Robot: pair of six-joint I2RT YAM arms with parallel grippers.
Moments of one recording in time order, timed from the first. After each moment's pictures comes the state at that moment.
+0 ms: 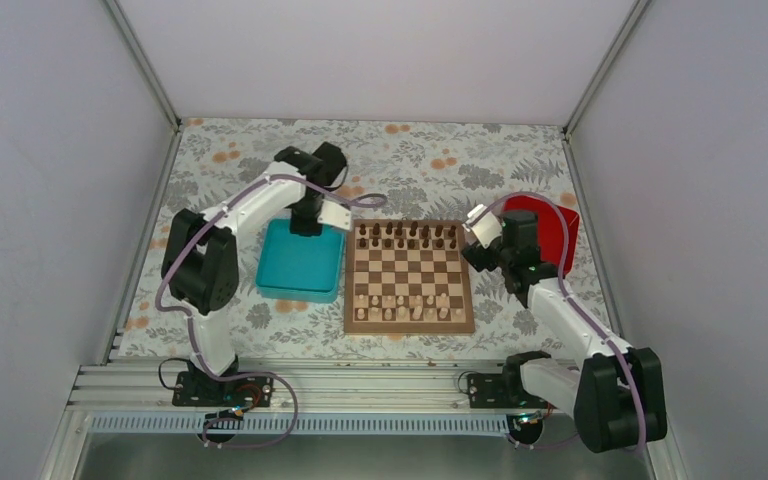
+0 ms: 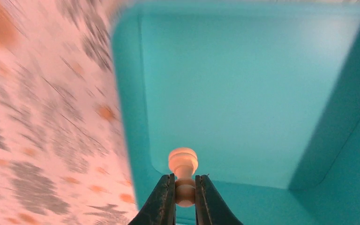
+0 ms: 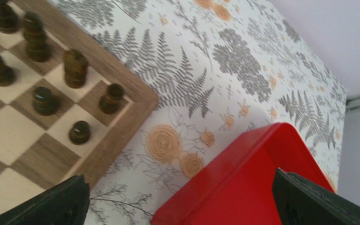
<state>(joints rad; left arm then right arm) -0.49 1.89 1.55 -1.19 -0.17 1.06 0.20 1.08 0.53 -0.11 0.04 -0.62</state>
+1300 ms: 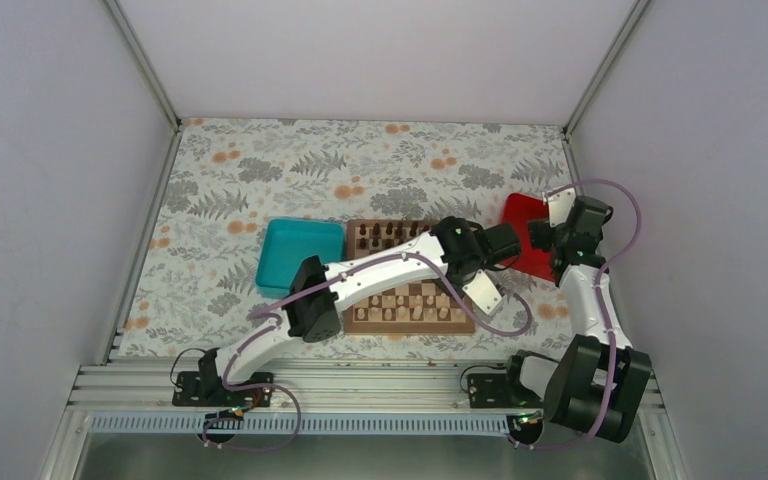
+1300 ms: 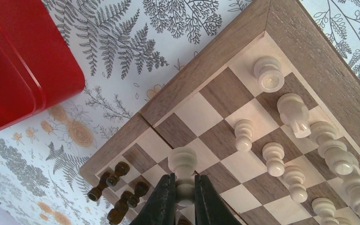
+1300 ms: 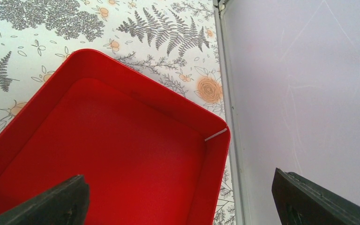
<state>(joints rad) -1.22 2.44 2.51 -1.34 -0.14 1.11 -0.28 1.14 0.67 -0.14 0.04 -0.49</state>
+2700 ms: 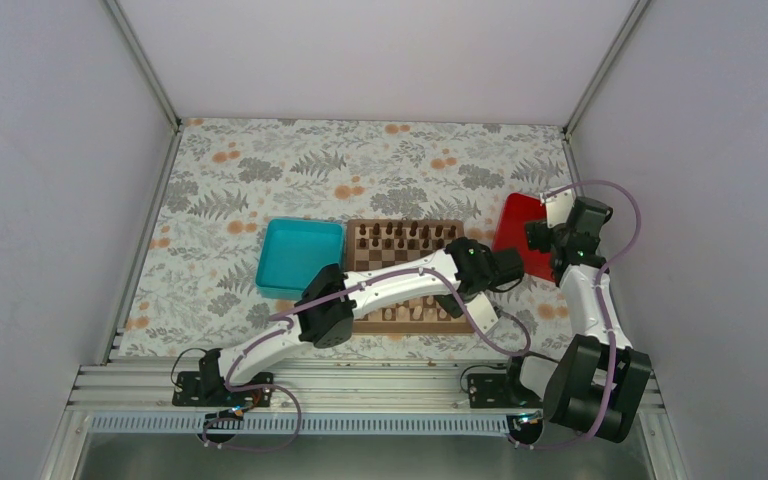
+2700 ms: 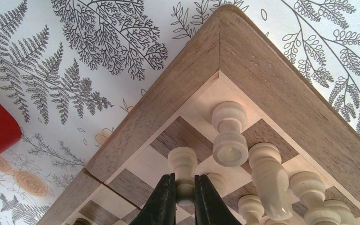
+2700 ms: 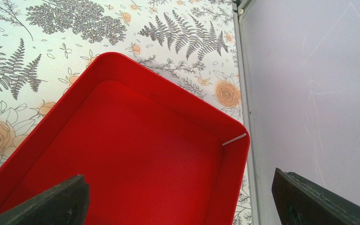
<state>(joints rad) -1.26 2.54 2.49 -1.34 -0.14 1.14 -0.29 1.14 0.67 -0.16 -0.03 -0.49</state>
